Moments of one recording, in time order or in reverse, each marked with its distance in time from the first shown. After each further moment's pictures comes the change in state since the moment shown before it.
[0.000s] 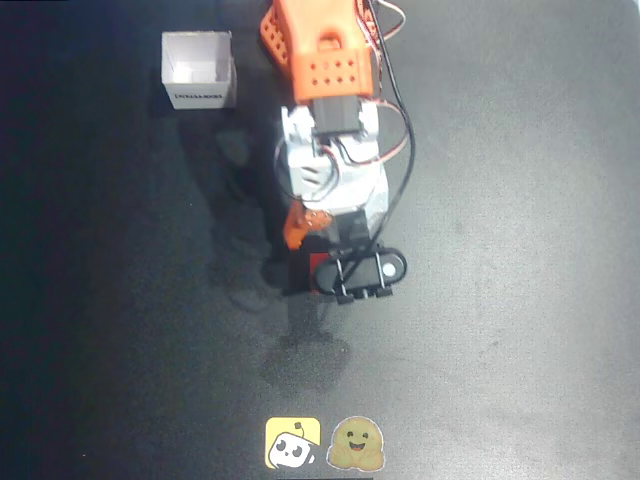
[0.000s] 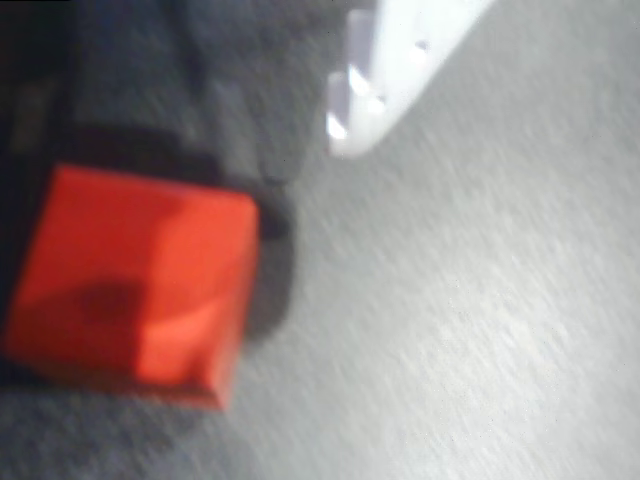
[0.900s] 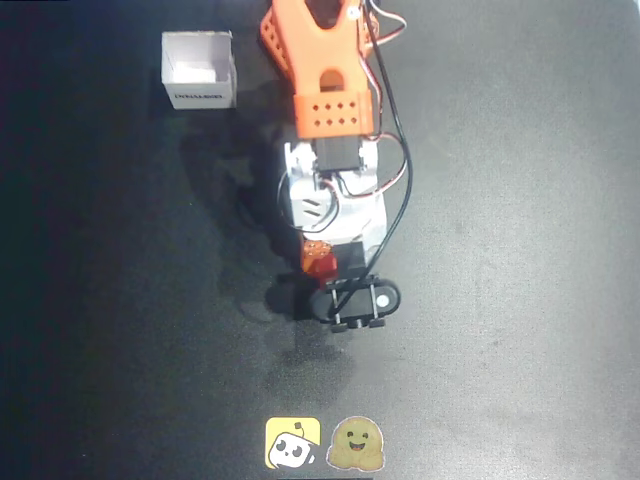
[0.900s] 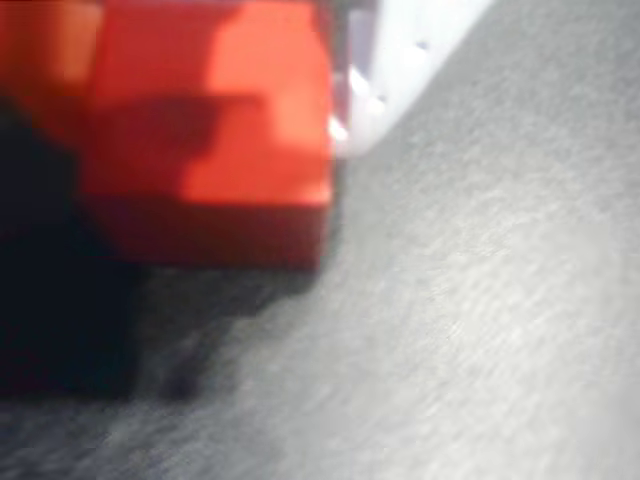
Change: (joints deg) arm 1.6 -10.0 -1.1 -11.2 1.1
